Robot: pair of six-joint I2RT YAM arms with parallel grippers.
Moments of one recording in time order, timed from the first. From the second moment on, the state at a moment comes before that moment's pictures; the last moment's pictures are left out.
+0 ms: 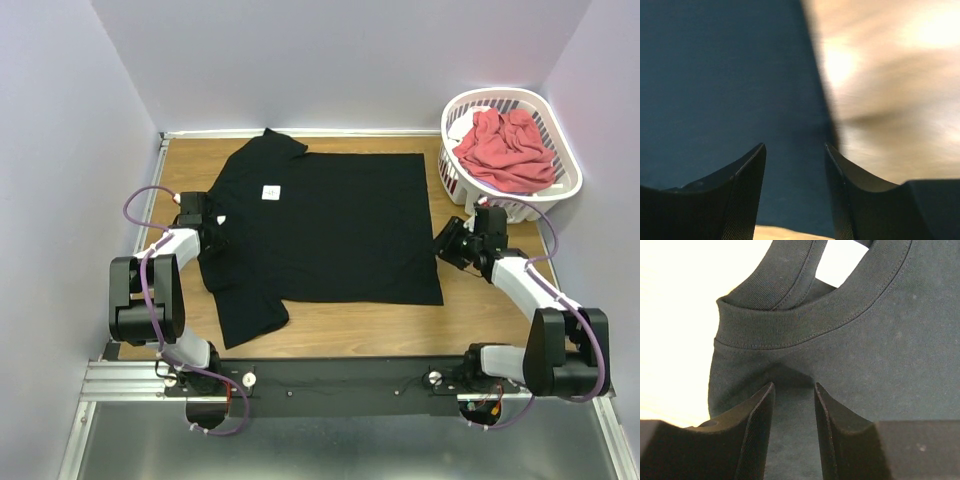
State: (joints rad) left arm 0.07 1.57 0.81 -0.23 -0.04 -0.40; right arm -0.01 1.27 0.61 -0.20 -0.19 0.52
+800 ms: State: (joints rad) left arm 0.08 1.65 0.89 -0.22 -0.04 -0.38; right arm 0.02 1.58 0.70 0.01 -0.28 0.67
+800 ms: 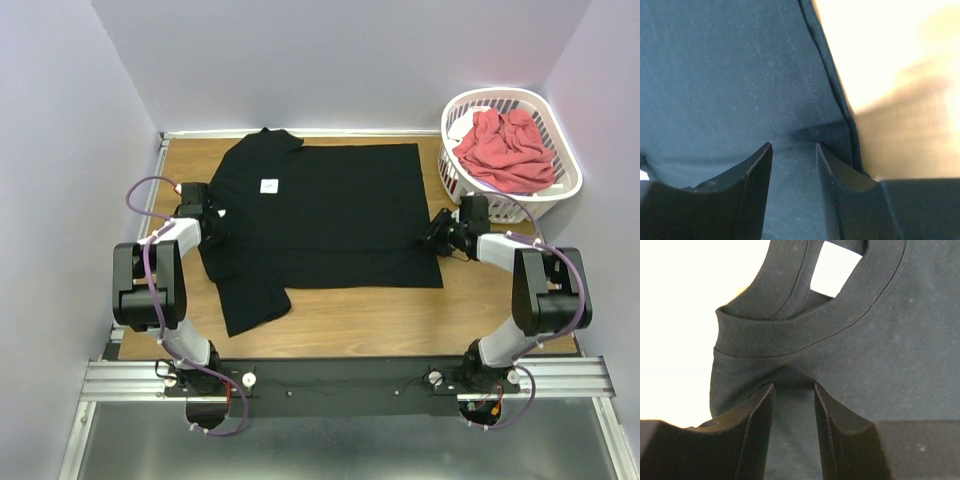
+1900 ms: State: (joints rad) left arm 0.08 1.37 0.74 -0.44 -0.08 -0.47; right arm 0.08 1.28 0.73 -0.38 -0.21 0.47
